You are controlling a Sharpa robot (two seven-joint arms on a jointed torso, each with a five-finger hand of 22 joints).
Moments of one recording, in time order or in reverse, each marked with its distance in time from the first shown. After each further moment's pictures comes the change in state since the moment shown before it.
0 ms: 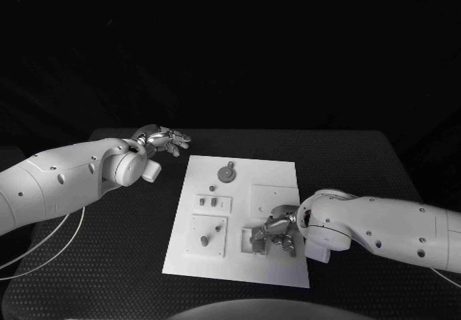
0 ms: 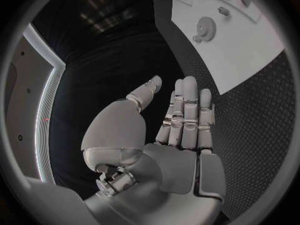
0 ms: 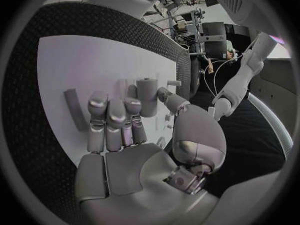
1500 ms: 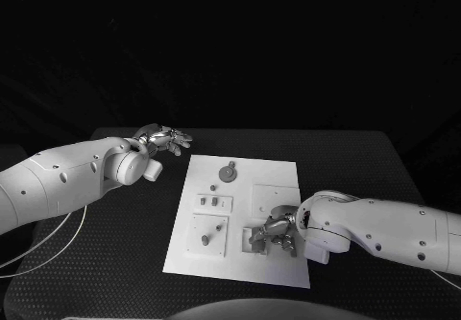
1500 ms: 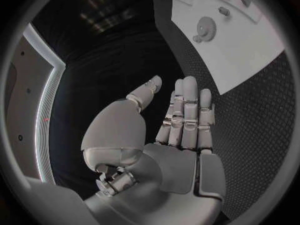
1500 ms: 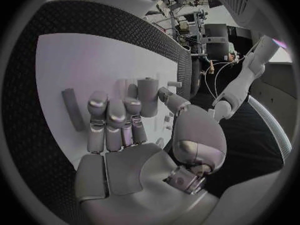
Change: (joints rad) left arm 0.000 0.001 0.000 -0.001 0.000 -0.001 0.000; left_hand 0.000 0.000 0.000 0.000 0.000 -0.001 -0.001 0.004 -0.001 0.001 -0.001 0.004 0.001 -0.001 0.001 0.000 0.003 0.000 0.000 0.000 0.000 -0.001; right arm -0.003 0.006 0.000 0.013 -0.034 -0.019 -0.005; right_hand -0.012 -0.004 -0.006 0.000 0.000 0.006 -0.007 -0.002 -0.002 0.002 -0.002 -0.004 0.002 -0.002 0.001 -0.009 -0.001 0.000 0.002 0.002 0.000 0.000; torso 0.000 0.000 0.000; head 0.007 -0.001
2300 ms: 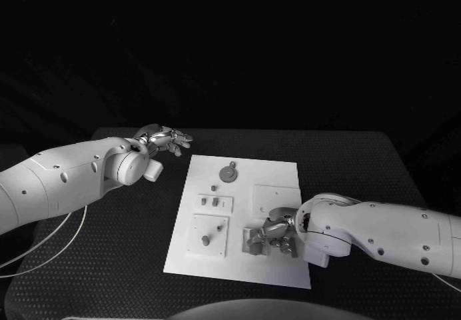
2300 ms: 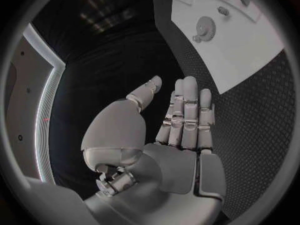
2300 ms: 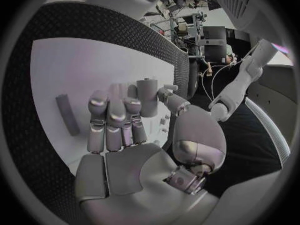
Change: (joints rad) left arm 0.000 -0.002 0.000 0.000 0.000 0.000 -0.002; left_hand 0.000 0.000 0.000 0.005 0.000 -0.001 -0.001 0.000 0.000 -0.002 0.002 0.000 0.001 0.000 0.000 0.000 0.001 0.000 0.000 0.000 0.000 -0.001; right arm 0.000 -0.004 -0.003 0.025 -0.009 -0.010 0.012; right_hand -0.006 -0.007 0.000 0.000 0.000 0.000 -0.001 -0.004 0.000 -0.001 0.000 0.000 0.001 -0.003 -0.001 0.000 0.000 0.005 -0.002 0.002 0.000 -0.002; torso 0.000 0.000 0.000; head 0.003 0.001
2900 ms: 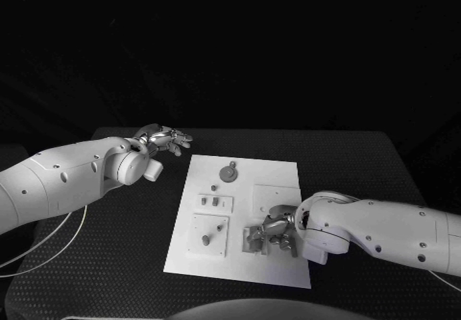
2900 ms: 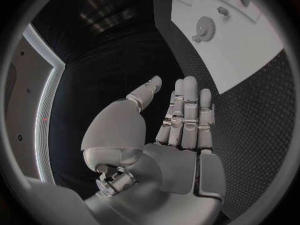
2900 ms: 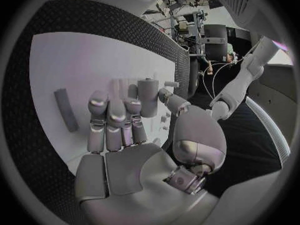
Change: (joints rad) left arm 0.000 0.000 0.000 0.000 0.000 0.000 -0.002; left_hand 0.000 0.000 0.000 0.000 0.000 0.002 0.002 0.000 -0.001 0.000 0.000 0.000 0.000 0.003 -0.002 0.000 0.001 0.000 0.000 0.000 0.000 0.000; right arm 0.003 0.011 0.001 -0.021 0.004 -0.005 0.002; right_hand -0.004 -0.004 0.001 0.007 0.000 0.001 -0.001 0.005 0.002 0.000 0.000 0.000 0.000 0.000 0.000 0.000 0.003 0.001 0.000 0.000 0.000 -0.001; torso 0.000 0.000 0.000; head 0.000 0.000
